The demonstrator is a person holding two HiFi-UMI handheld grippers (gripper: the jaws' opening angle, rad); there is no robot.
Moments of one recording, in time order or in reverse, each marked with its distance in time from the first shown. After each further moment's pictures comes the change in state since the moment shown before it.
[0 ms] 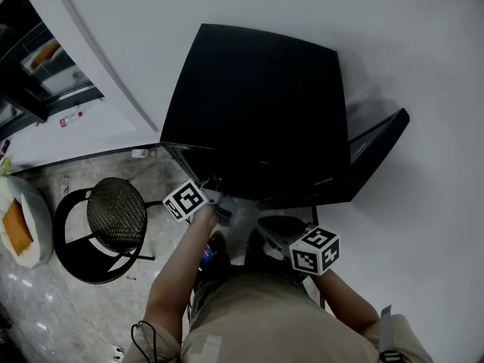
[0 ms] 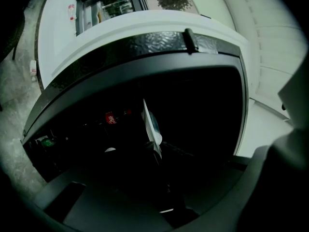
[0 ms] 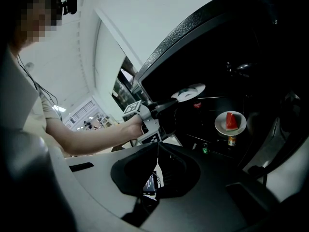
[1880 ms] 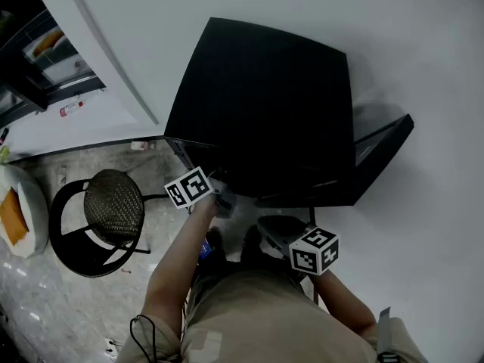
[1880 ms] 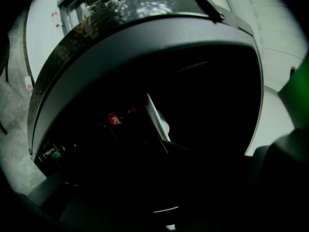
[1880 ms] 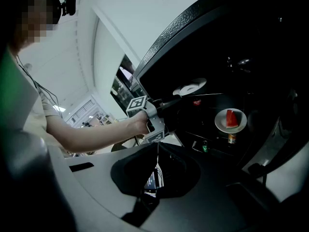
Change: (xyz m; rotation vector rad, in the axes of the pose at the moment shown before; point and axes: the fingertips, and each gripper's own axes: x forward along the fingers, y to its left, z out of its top) left arm 0.016 0.019 -0.005 0.111 0.101 0.071; right arm 0.003 -0.003 -0.005 0.013 0.028 0.000
